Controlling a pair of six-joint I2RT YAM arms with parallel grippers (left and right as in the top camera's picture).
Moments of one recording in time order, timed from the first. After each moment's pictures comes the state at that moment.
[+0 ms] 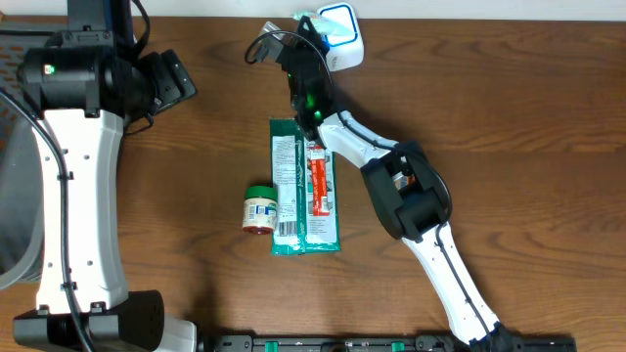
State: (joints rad) left arm 0.03 1.66 1.98 -1.41 -0.03 -0.46; right arm 0.58 2.66 2.03 0.61 0.58 -1.06
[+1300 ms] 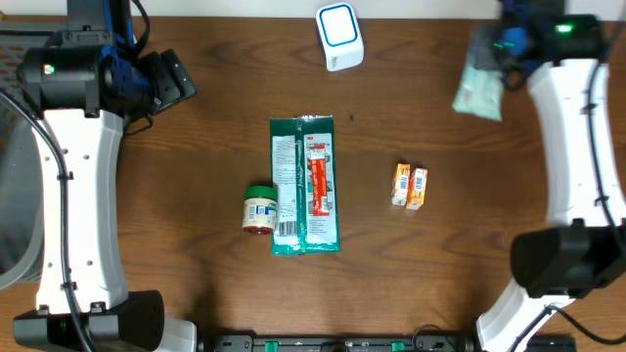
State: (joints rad) left arm 0.03 1.66 1.98 -1.41 -0.03 -0.46; right arm -0.01 1.92 2.07 -1.17 0.13 0.10
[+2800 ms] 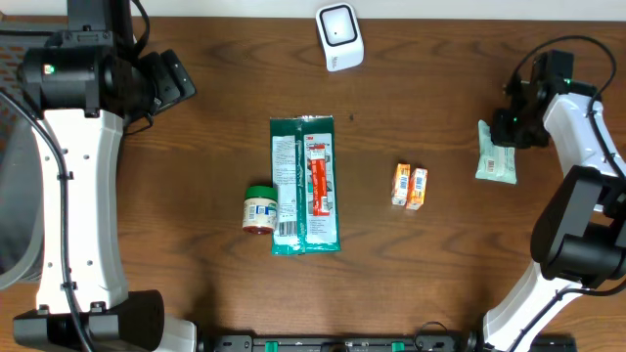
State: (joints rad) left arm 0.03 1.66 1.98 -1.41 -0.03 -0.46; right arm -0.23 2.02 1.52 -0.84 -0.03 -0.08
